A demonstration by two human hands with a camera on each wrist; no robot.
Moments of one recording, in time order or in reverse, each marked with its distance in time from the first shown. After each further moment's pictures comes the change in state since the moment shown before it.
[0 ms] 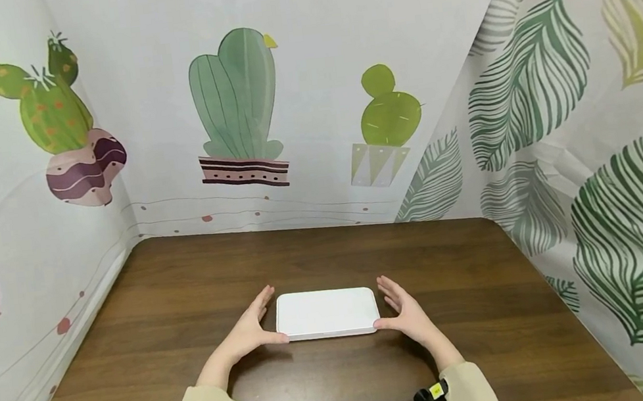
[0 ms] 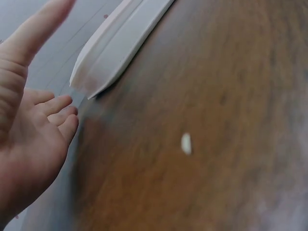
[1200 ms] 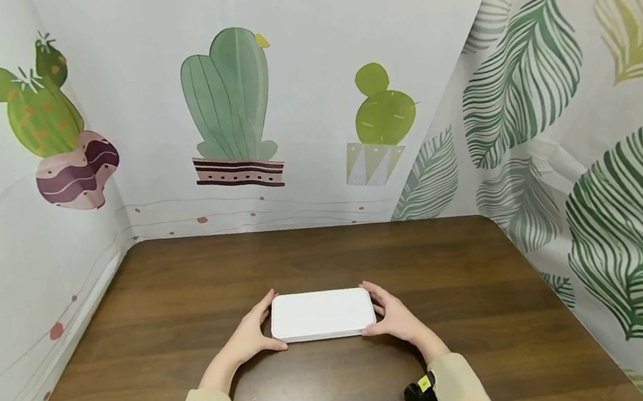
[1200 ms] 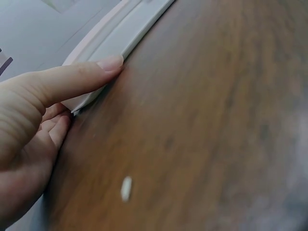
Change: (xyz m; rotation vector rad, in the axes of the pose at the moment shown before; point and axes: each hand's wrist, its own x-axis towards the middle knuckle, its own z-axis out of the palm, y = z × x) left_hand 0.006 -0.015 0.010 0.071 -0.007 -0.002; right_hand 0.012 0.008 0.010 -0.025 -0.163 0.057
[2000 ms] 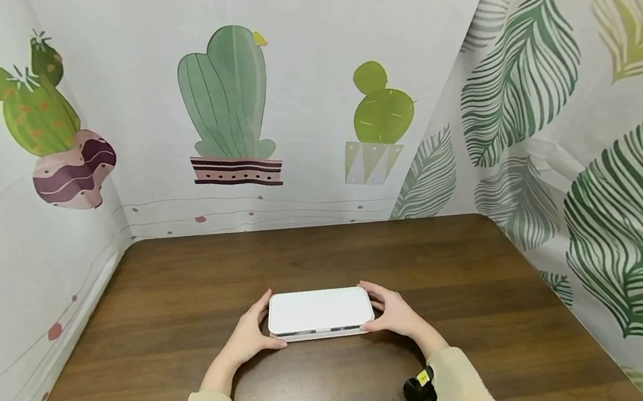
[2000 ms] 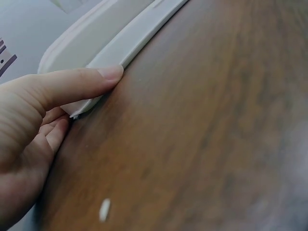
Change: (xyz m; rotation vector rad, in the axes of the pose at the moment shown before) left_hand 0.000 0.003 0.004 -0.003 0.067 -0.023; right_hand 0.004 0.002 -0.005 -0.096 0.023 -0.061
